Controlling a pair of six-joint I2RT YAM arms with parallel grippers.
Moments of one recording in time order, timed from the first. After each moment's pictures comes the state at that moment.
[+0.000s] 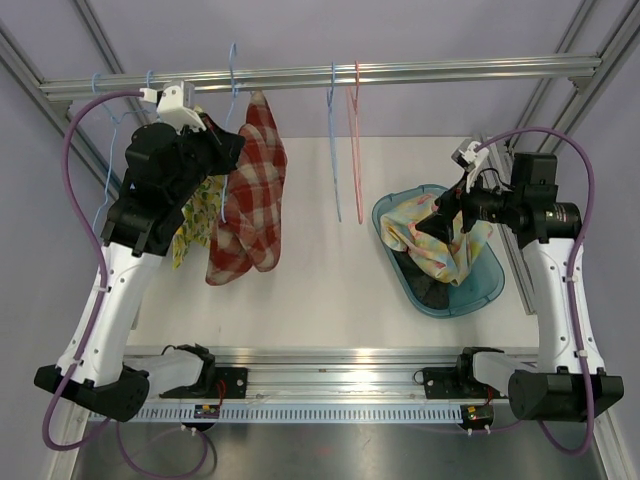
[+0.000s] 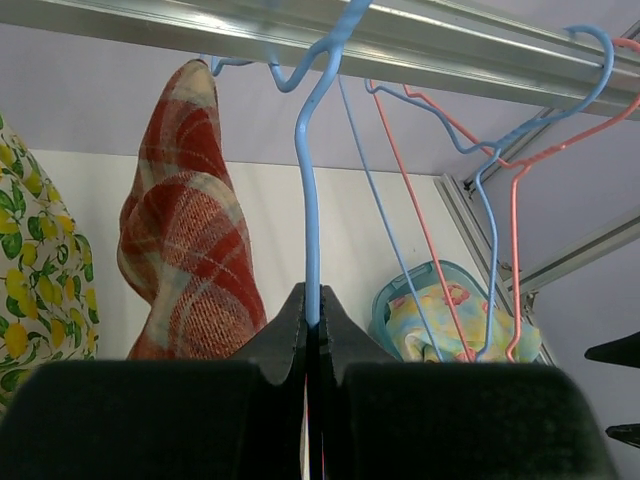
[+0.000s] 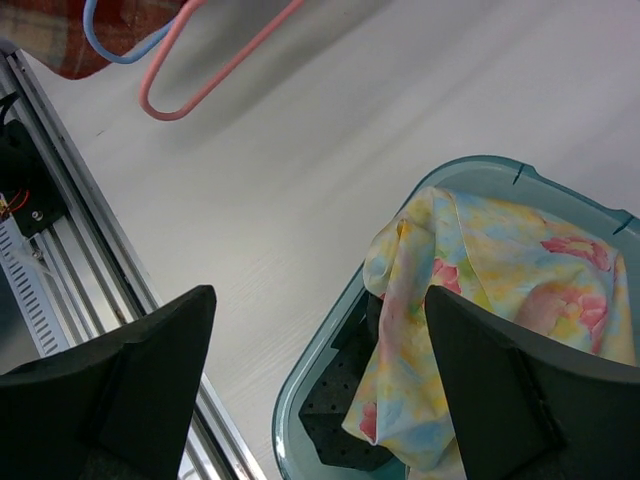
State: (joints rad) left arm -0.35 1.18 1.60 -0.52 0.00 -0.42; right arm -0.04 1.16 1.37 -0.92 -0.91 -0.44
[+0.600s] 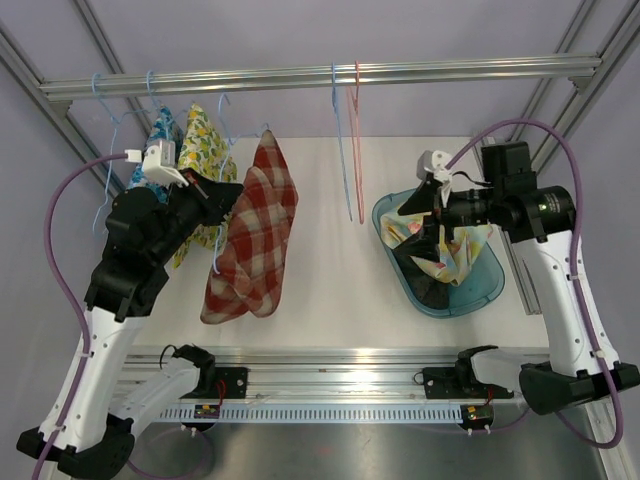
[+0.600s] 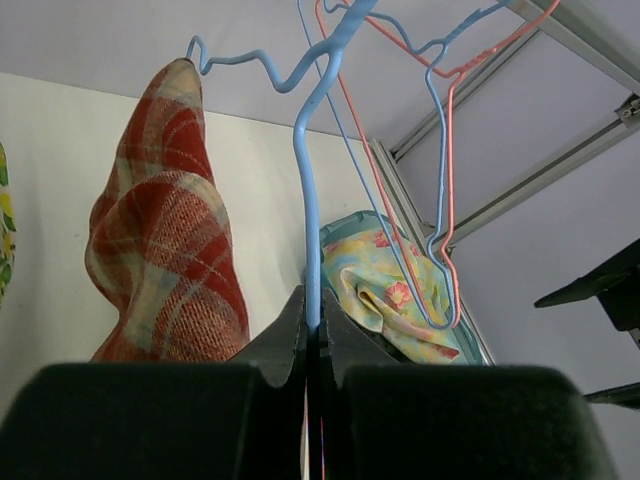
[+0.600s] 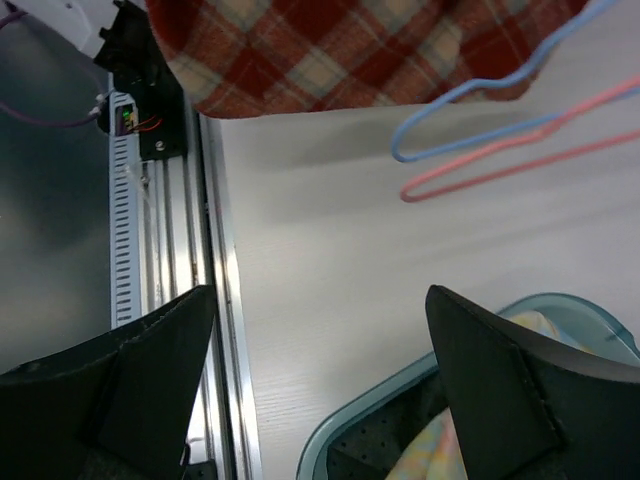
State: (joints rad) left arm -0.35 0.86 1.27 -0.49 0.11 -0.58; right arm 0.19 1.22 1.61 -1.18 -1.05 -0.68
